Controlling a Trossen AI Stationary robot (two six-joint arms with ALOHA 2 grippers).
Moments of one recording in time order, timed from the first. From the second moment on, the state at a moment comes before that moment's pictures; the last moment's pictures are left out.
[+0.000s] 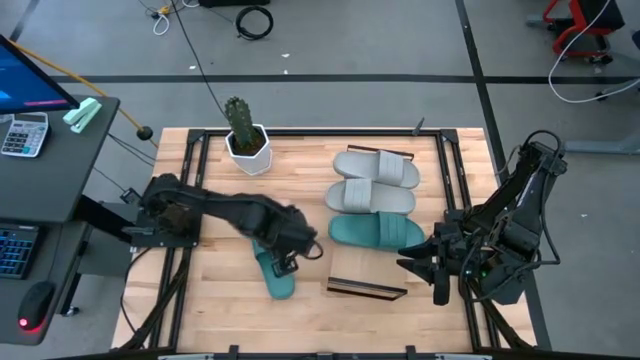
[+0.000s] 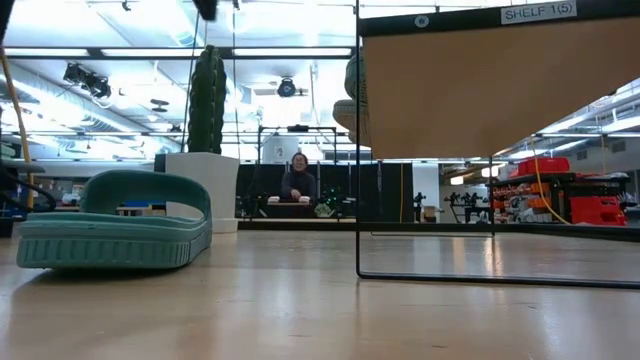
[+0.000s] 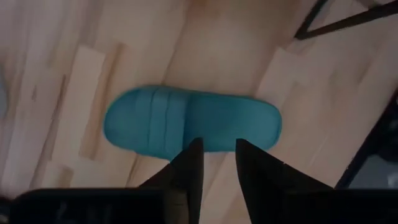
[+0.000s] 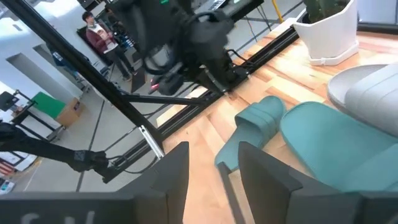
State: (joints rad) left arm -0.30 1.85 1.96 -1.53 -0.10 -0.69; right arm 0.96 1.19 1.18 -0.53 1.03 1.13
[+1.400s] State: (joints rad) left arm -0.76 1.83 1.96 -1.57 -0.49 -1.61; right arm 0.74 1.19 1.18 -0.42 0.62 0.81
